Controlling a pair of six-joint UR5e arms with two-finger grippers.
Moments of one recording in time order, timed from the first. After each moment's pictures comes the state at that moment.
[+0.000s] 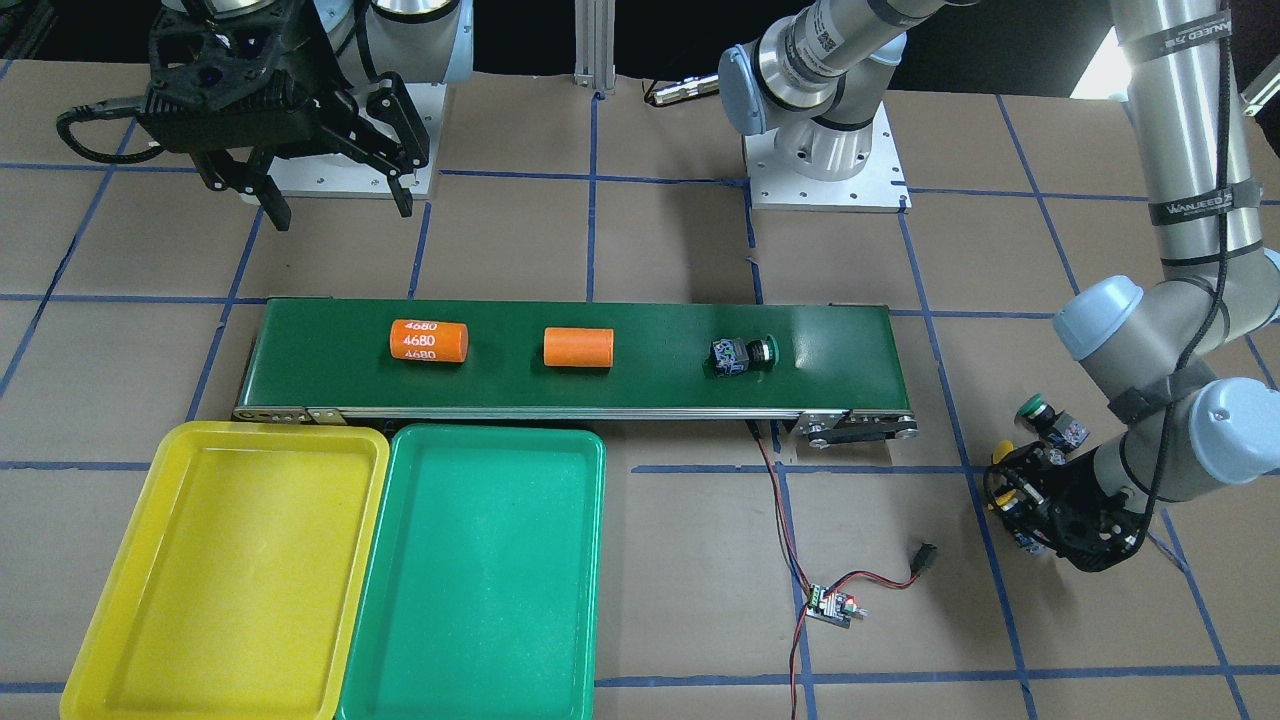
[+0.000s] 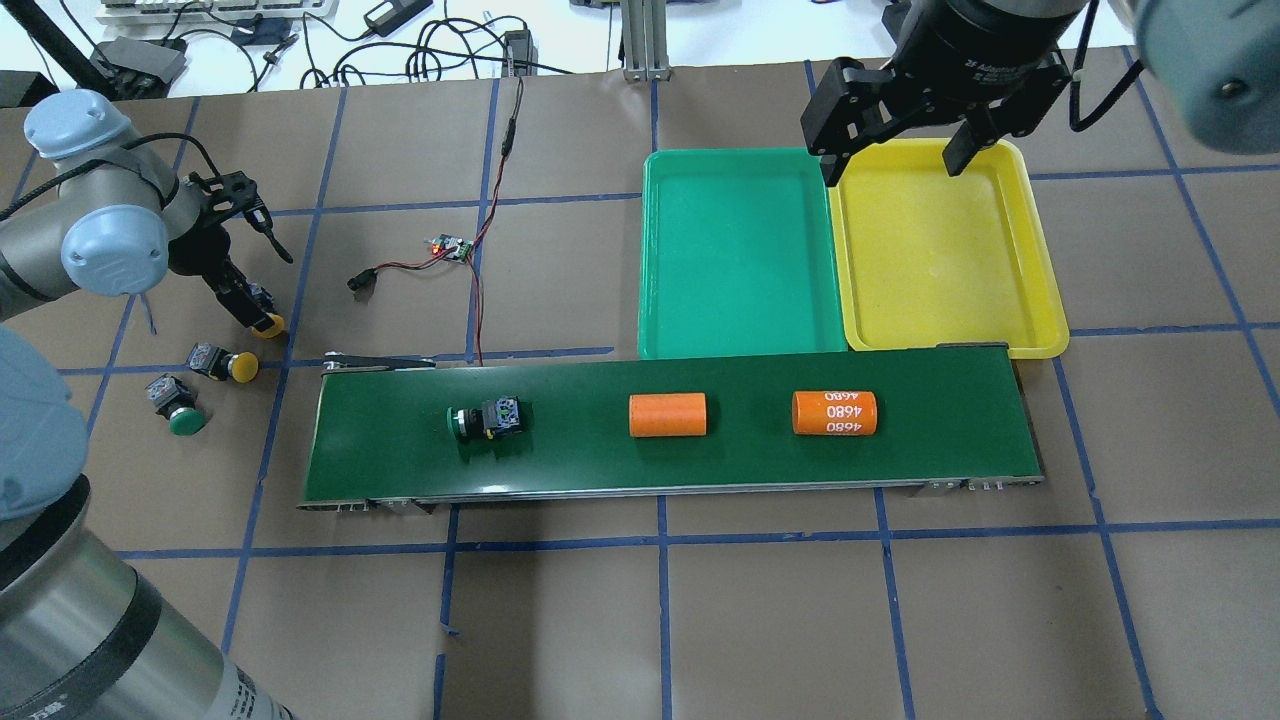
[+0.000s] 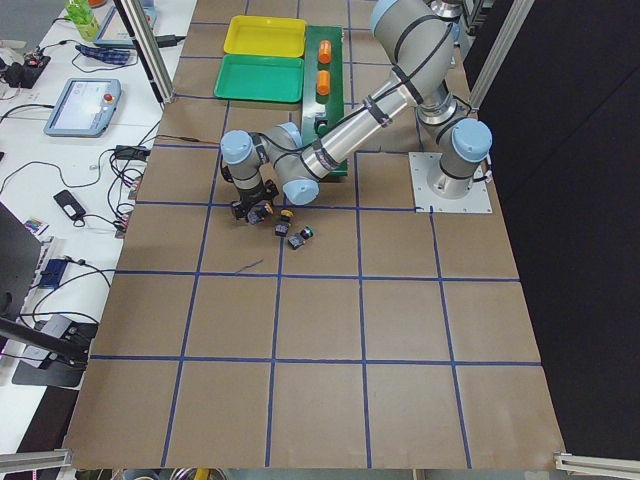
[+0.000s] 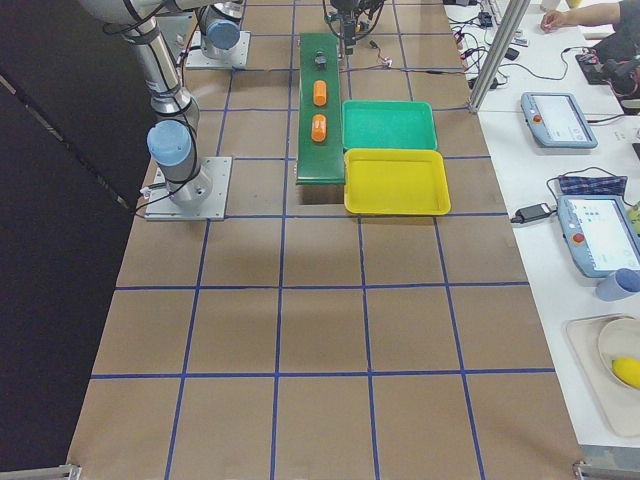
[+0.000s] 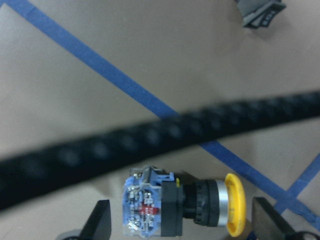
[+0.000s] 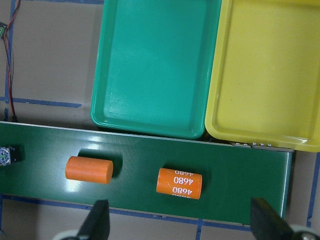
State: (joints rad) left arm -1.14 -2.14 -1.63 -1.00 1.60 1.34; right arm 1.65 -1.58 1.46 -1.56 -1.49 -0.02
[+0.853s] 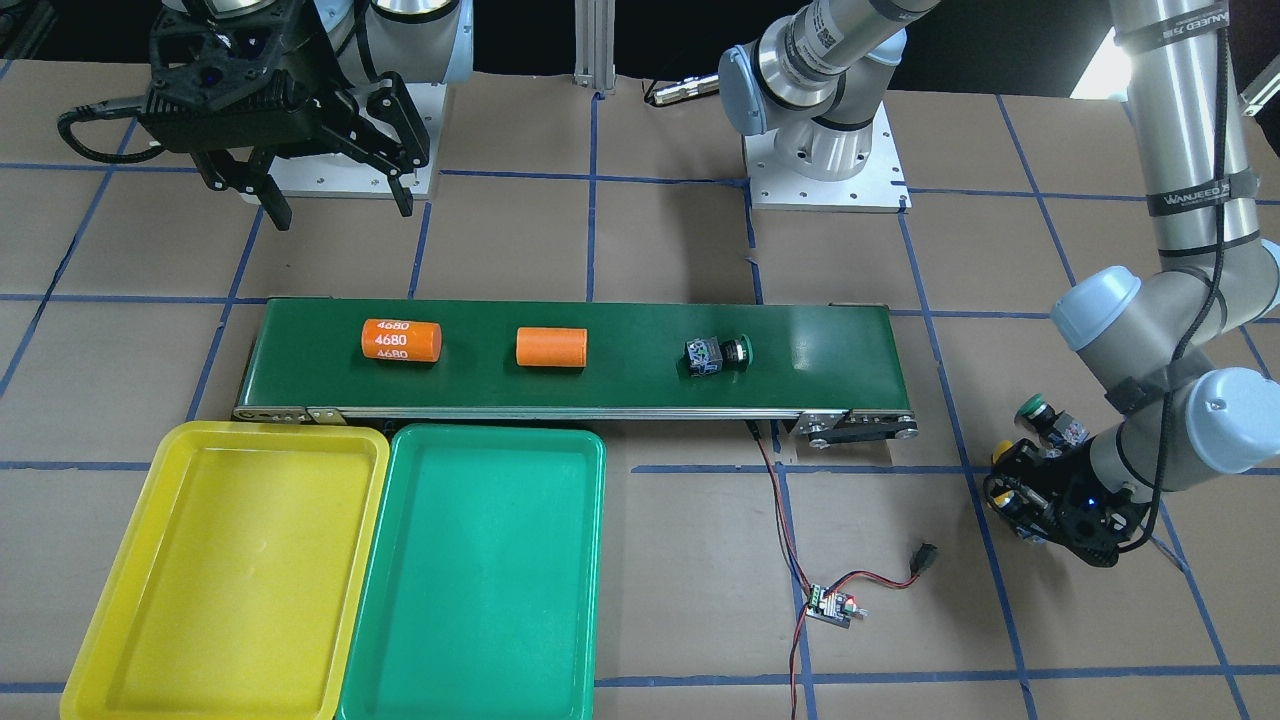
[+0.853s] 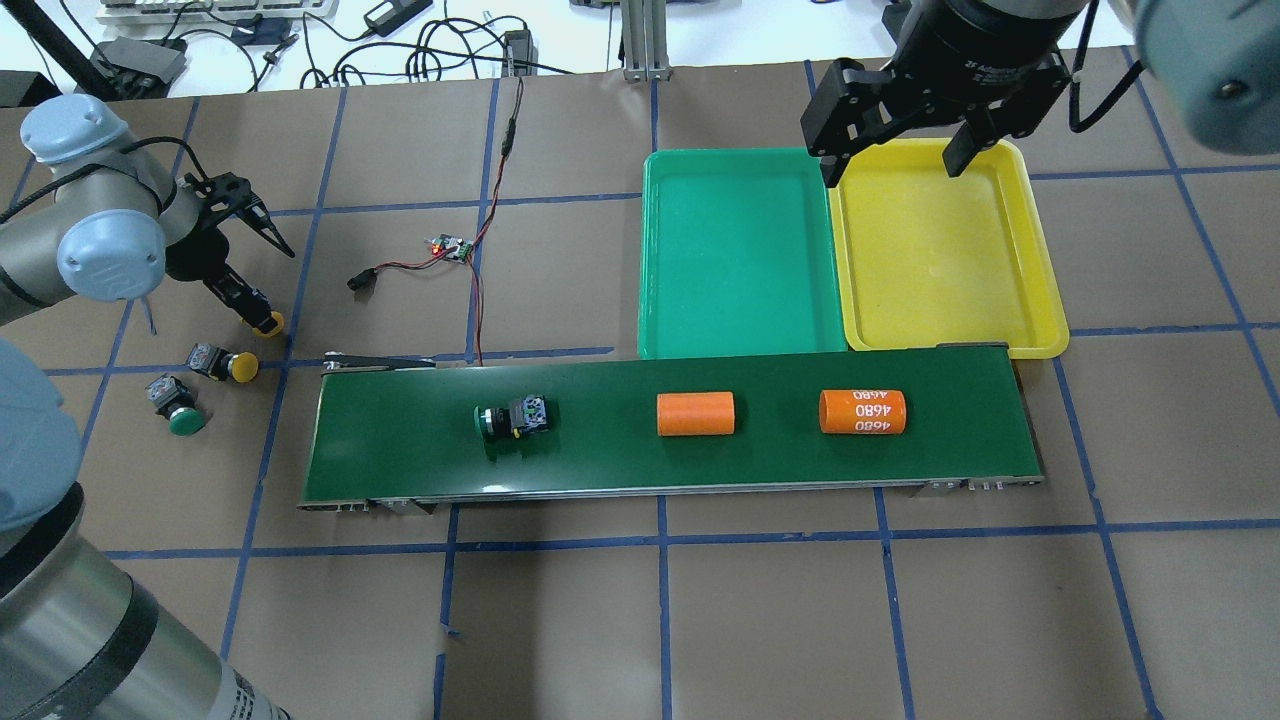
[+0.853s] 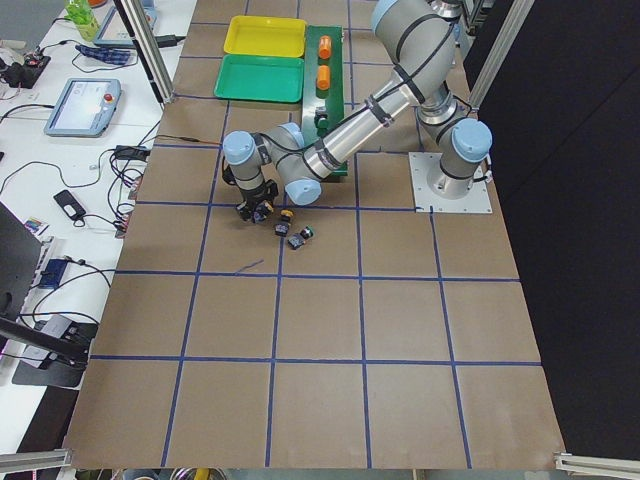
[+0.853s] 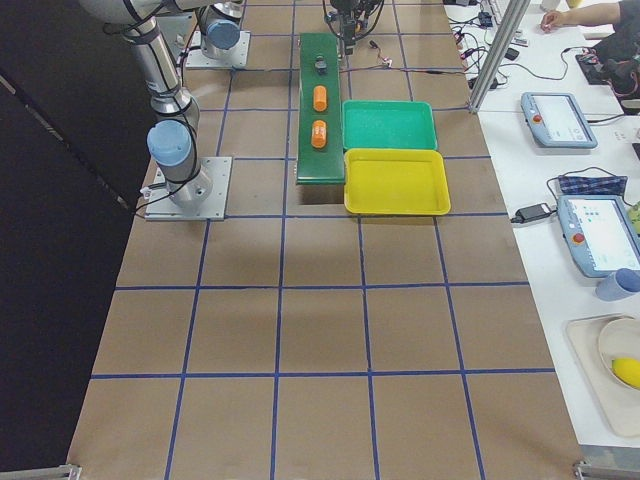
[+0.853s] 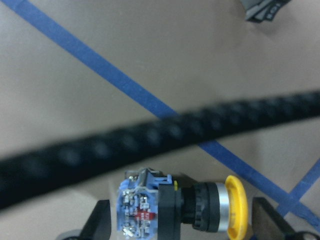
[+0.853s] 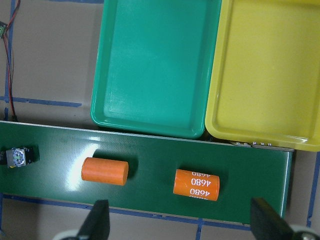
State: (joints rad) left arm -1.14 -2.10 -1.66 -1.02 1.60 1.12; right arm 1.65 -1.58 1.46 -1.56 -1.49 -0.02
